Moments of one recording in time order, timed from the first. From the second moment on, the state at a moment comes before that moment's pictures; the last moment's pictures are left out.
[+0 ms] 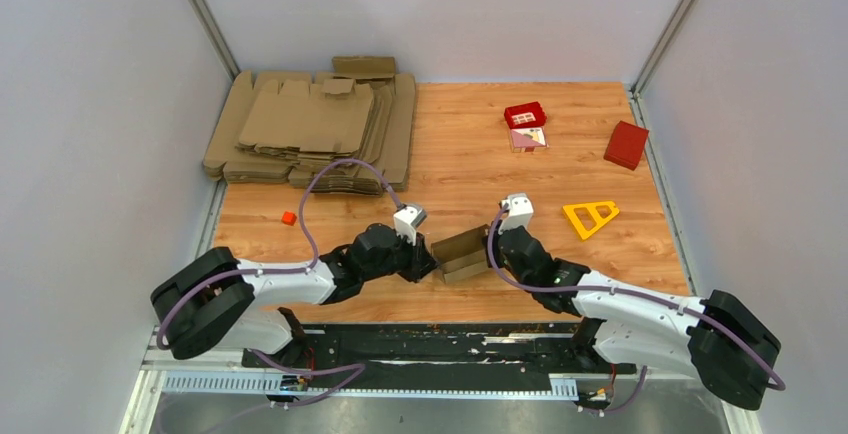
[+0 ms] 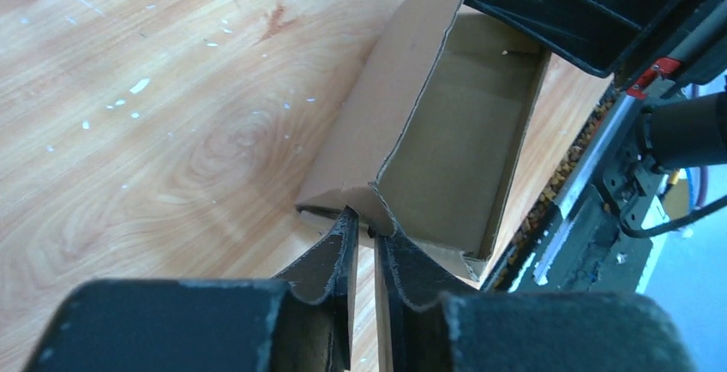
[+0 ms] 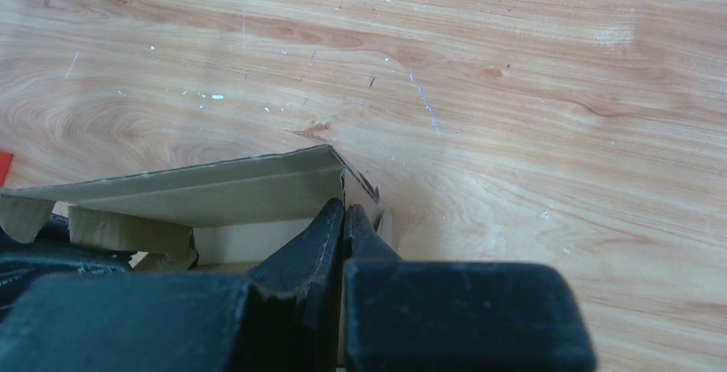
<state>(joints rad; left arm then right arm) -0.95 1.31 0.39 0.48 0.09 -0.52 0.93 1.03 0.37 0.11 0.45 0.50</state>
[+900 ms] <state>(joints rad) -0.89 1.07 0.64 -0.12 0.10 -0.24 0.93 1.02 0.37 0.12 0.42 0.49</state>
